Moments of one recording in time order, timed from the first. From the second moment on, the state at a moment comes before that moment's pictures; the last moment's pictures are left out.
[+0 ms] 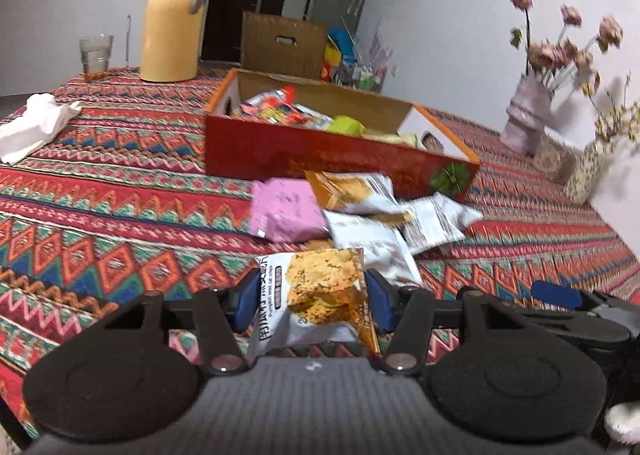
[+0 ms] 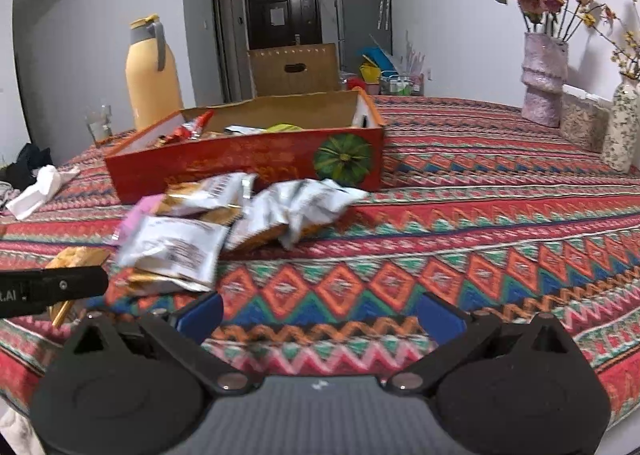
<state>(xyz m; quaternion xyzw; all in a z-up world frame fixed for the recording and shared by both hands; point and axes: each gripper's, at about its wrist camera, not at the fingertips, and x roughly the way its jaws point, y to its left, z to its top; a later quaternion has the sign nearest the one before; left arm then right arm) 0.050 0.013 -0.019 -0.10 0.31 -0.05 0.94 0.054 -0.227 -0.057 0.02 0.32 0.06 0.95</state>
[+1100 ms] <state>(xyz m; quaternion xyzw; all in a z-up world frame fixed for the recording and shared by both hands) 0.080 0.091 -0.030 -0.15 0.29 -0.01 0.94 0.127 -0.137 -0.068 0.02 0.35 0.10 0.93</state>
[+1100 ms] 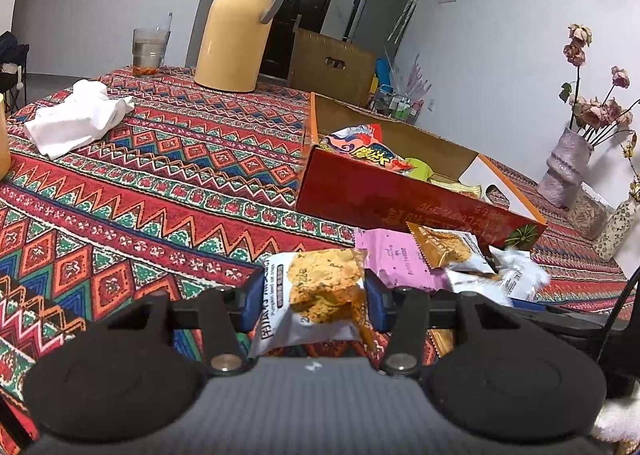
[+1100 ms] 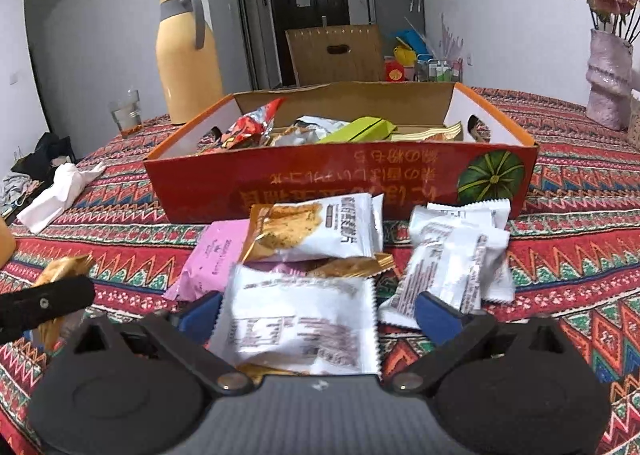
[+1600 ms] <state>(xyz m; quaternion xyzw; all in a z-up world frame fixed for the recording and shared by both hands) 0.083 0.085 -0.025 -0.14 0.29 -0.01 0.95 0.108 -0.144 -0.049 0.01 0.32 0.13 0.94</state>
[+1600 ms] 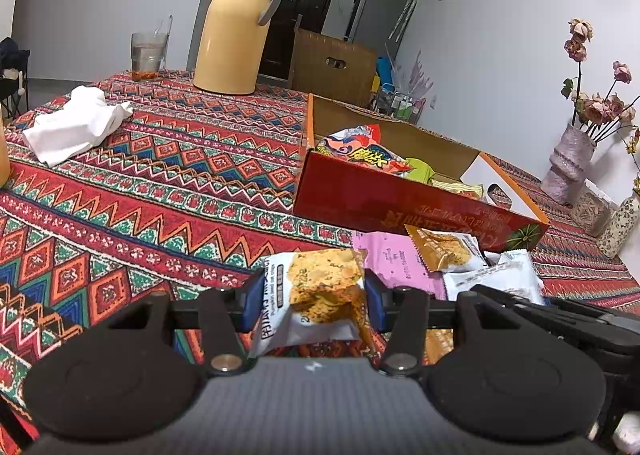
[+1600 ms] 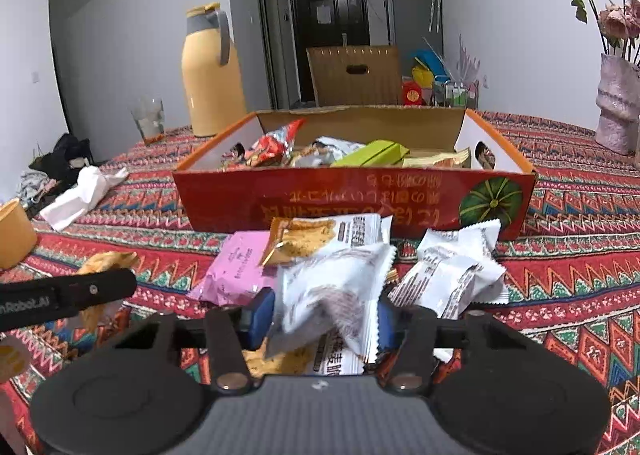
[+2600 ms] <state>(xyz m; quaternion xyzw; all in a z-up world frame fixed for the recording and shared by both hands) 0.097 0.060 0.022 -0.11 0.25 0.00 0.96 0.099 -0.171 -0.002 0.03 0.23 0.16 0.96</state>
